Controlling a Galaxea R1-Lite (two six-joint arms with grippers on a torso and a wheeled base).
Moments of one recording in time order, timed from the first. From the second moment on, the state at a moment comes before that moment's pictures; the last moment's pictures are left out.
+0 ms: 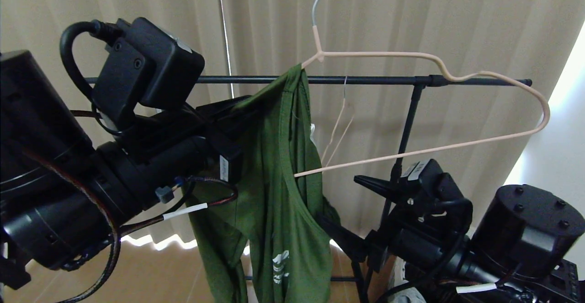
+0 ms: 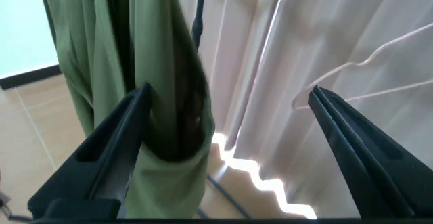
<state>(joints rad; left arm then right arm) -0.74 1.45 -0.75 -0.82 0.09 0.41 0.79 1.72 -0.40 -1.24 -0.03 -0.03</state>
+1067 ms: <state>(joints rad) -0.57 1.43 -0.66 -0.84 0.09 0.52 0.56 1.69 -0.23 -1.23 -0.14 -0.04</state>
